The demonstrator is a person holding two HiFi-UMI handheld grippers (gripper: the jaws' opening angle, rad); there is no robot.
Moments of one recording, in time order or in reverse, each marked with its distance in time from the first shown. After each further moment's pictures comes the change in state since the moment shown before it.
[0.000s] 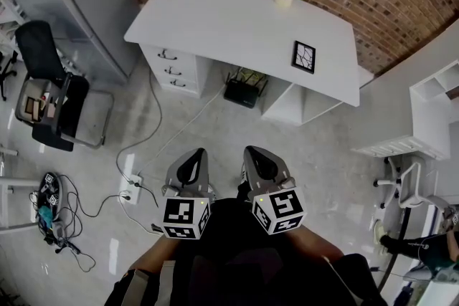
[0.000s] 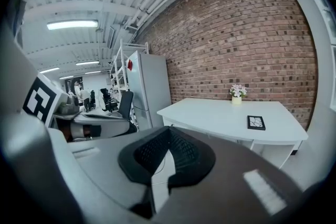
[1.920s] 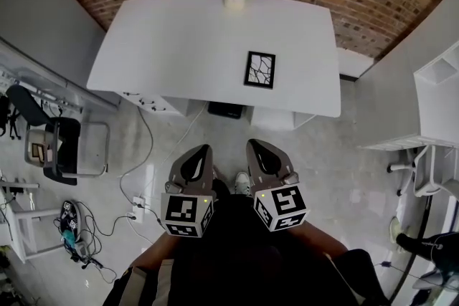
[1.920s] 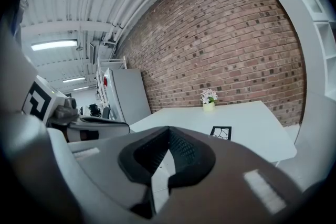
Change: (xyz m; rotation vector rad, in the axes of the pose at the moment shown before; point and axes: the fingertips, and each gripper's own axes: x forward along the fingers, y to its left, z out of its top) left arm 0.225 -0.177 0.055 0.160 0.077 -0.082; right arm -0.009 -0.280 0.039 0.140 -0.094 -0.069
